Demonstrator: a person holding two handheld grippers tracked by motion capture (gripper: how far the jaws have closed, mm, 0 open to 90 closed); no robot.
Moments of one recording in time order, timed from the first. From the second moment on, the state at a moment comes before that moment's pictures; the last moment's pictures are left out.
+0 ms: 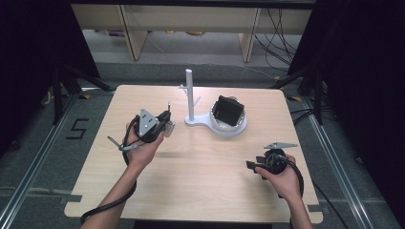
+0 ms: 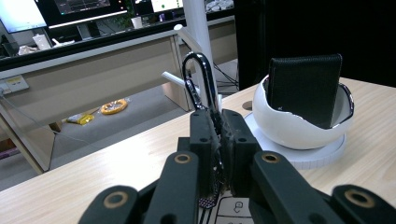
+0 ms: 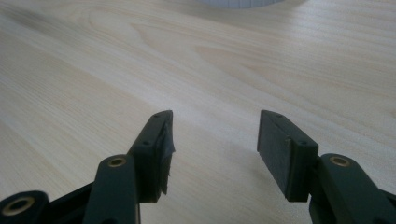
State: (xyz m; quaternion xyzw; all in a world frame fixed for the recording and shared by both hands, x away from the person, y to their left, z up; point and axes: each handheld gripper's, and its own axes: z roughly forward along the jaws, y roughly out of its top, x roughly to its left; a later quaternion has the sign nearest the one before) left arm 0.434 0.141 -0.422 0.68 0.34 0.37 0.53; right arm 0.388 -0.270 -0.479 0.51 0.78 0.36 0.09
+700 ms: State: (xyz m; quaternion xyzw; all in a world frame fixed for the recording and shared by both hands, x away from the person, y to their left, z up) left arm 0.458 0.124 -0.406 0.67 0.33 0.39 0.53; right arm 0.389 -0.272 -0.480 0.50 0.78 0.37 0.07
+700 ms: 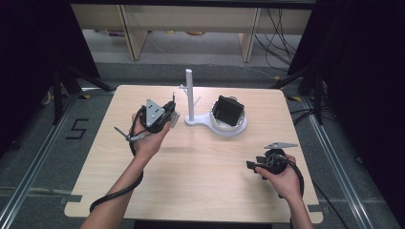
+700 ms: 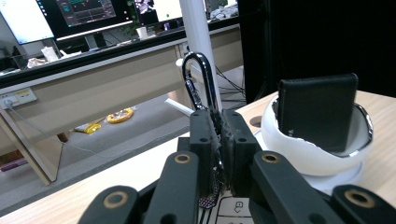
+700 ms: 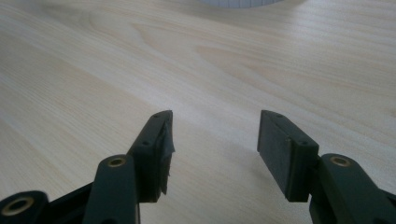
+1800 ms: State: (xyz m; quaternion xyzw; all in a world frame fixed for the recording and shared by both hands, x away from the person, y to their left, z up) left arm 0.489 0.110 -0.399 0.68 0.35 0.41 0.50; right arm 0.387 -0.271 -0.479 0.51 0.78 0.35 0.08
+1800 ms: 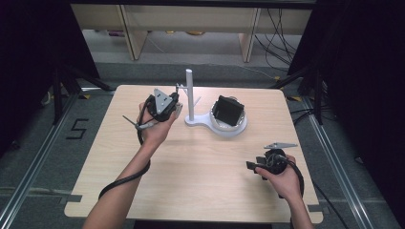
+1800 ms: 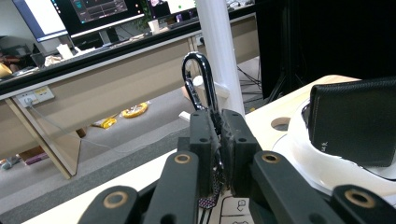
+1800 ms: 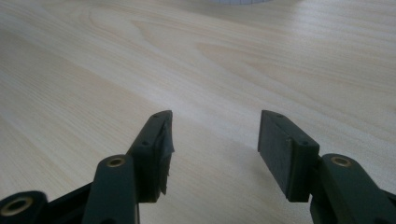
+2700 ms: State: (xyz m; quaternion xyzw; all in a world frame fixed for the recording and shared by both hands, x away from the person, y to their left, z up) left arm 0.498 0.098 -0.406 0.70 0.34 0.41 0.48; right arm 0.389 -0.272 -0.482 0.50 0.78 0.37 0.06
